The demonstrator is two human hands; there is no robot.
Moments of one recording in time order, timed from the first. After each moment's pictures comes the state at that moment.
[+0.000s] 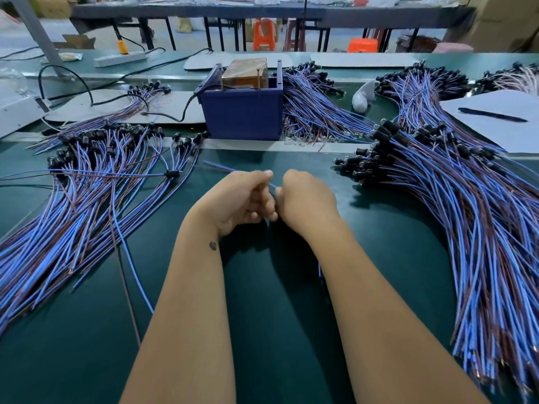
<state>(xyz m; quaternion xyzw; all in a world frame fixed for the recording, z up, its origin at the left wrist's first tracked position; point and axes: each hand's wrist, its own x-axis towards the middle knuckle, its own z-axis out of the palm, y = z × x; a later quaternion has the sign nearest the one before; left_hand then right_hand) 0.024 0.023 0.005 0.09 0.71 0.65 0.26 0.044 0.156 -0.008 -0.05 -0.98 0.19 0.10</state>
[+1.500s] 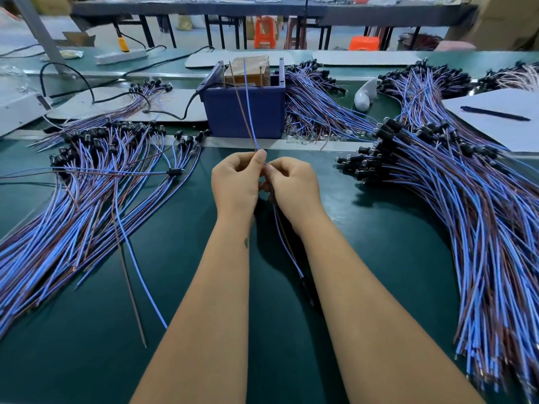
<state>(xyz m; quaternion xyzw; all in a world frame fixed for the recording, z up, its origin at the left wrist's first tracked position) 0.014 0.050 -0.014 -0.02 0.64 0.76 -0.09 0.037 0.135 -0.012 -0.06 -0.77 0.61 0.16</state>
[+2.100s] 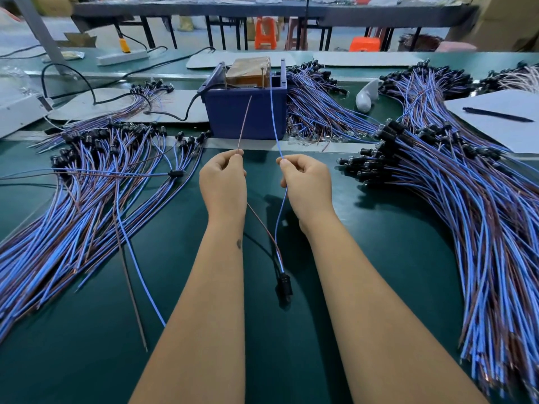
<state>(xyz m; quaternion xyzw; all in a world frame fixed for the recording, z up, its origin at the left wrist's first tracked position) 0.009 0.036 -0.011 -0.08 0.67 0.72 -0.14 0.036 0.145 -0.009 -0.12 -0.74 0.63 0.20</state>
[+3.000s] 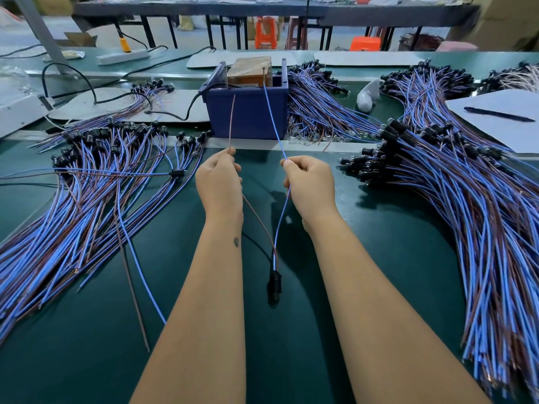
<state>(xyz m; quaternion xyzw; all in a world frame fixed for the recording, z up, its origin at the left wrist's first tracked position) 0.007 0.032 -0.004 -0.13 0.61 0.77 -0.11 0.033 0.147 -0.010 -0.14 -0.75 0.62 0.19</state>
